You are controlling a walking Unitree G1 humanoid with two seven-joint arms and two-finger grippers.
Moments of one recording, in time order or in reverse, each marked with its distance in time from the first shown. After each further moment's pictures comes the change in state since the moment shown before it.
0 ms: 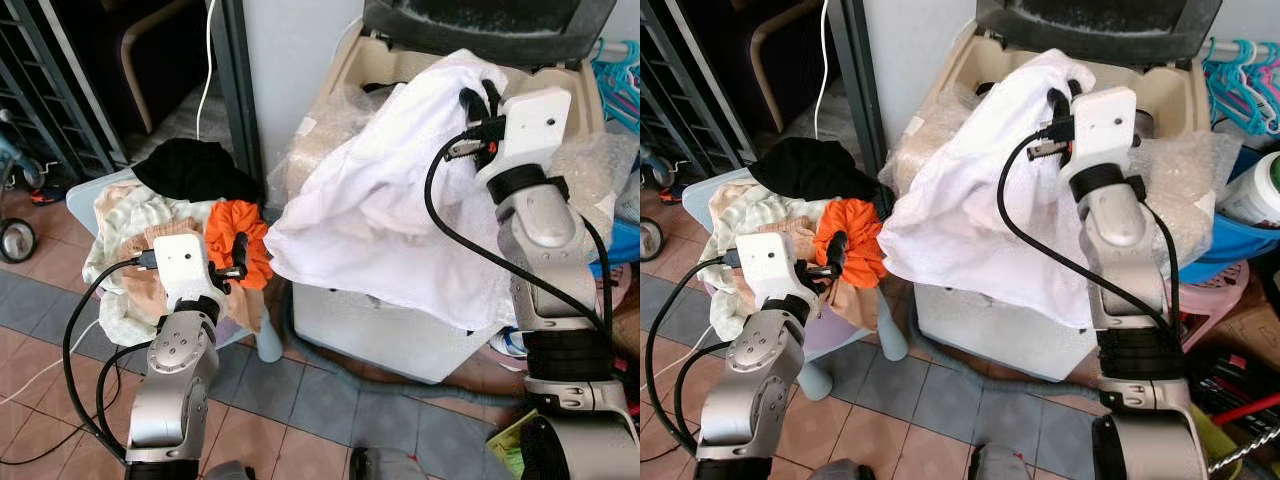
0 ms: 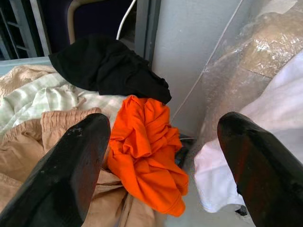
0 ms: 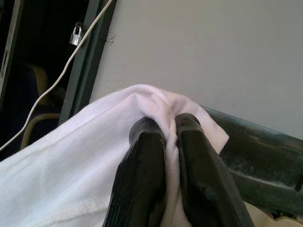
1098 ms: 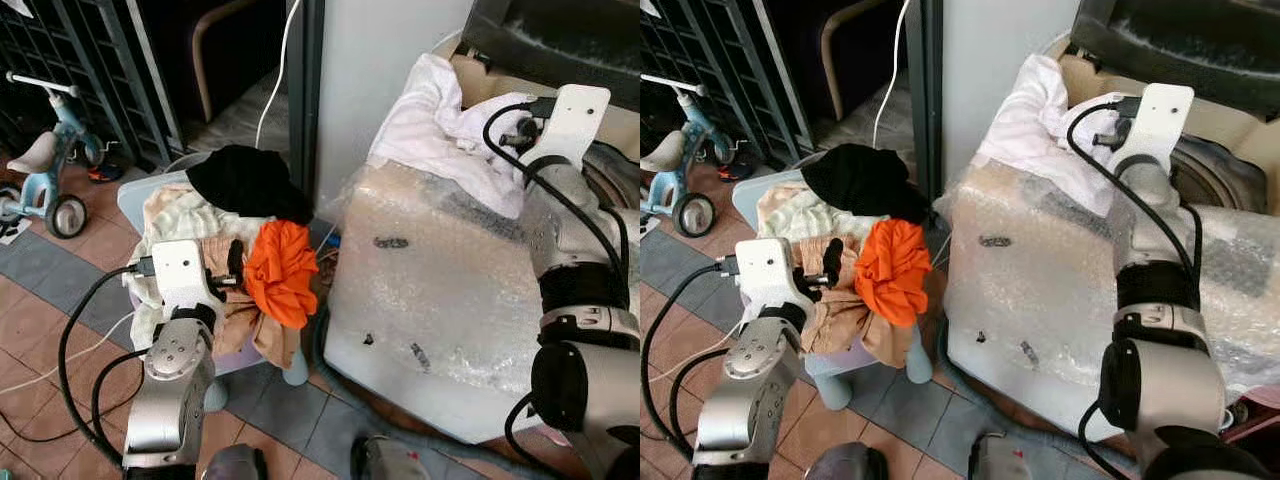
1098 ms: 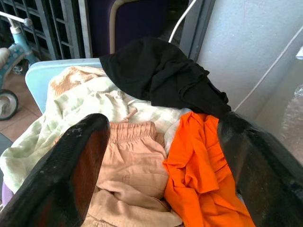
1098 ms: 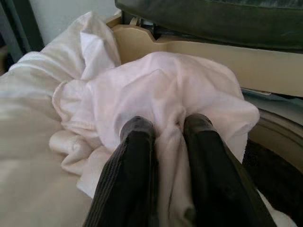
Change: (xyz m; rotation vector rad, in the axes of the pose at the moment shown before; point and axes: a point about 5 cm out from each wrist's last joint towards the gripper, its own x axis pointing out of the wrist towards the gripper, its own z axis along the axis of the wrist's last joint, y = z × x) left arm -0.003 -0.002 -0.007 0.028 0.035 -0.004; right arm -0.022 -0.041 -0.099 0.279 0.543 -0.336
